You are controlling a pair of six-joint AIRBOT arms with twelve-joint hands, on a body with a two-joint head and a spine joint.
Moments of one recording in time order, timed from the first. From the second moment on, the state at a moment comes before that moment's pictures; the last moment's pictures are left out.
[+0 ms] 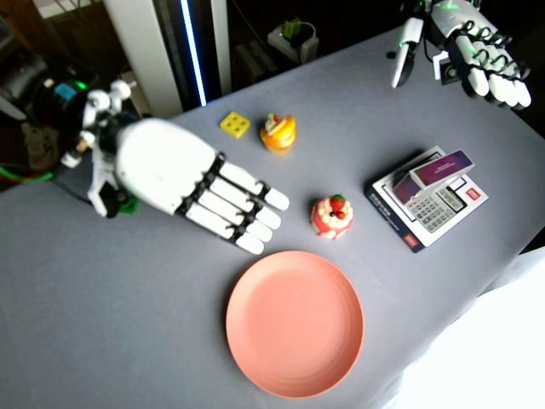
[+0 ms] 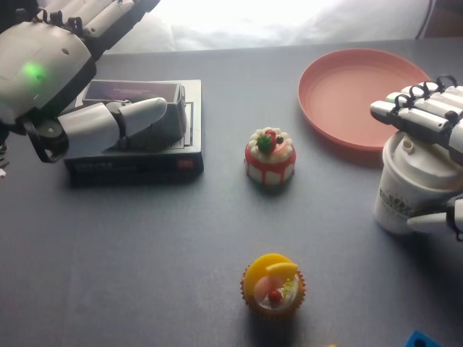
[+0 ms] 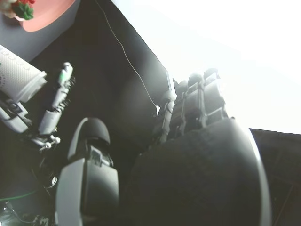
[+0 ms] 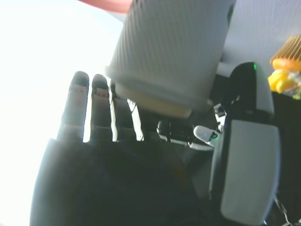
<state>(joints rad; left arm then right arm) 0.85 -0.77 1.09 -0.11 -1.07 0.87 -0.97 -0.85 0.98 0.24 0.70 -1.07</state>
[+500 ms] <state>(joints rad) 0.87 -0.77 1.10 -0.14 -1.07 0.86 -0.96 -0.81 0.97 0.18 0.80 -0.95</state>
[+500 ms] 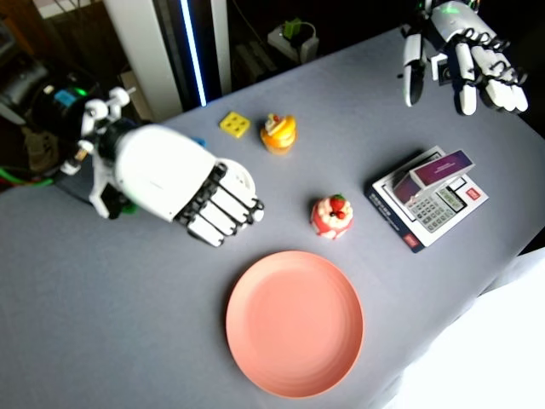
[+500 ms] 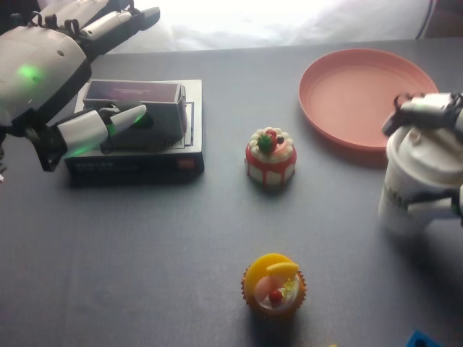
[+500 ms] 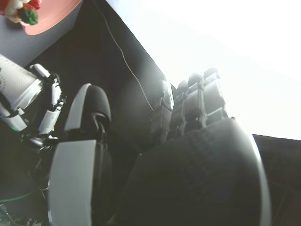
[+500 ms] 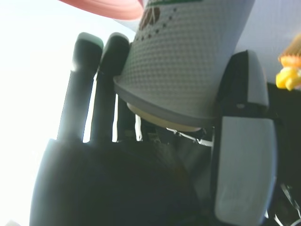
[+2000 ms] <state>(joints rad) 1.00 -0.79 1.11 -0.22 -1.25 0.76 -0.61 -1.17 1.47 0.51 0.38 -1.15</state>
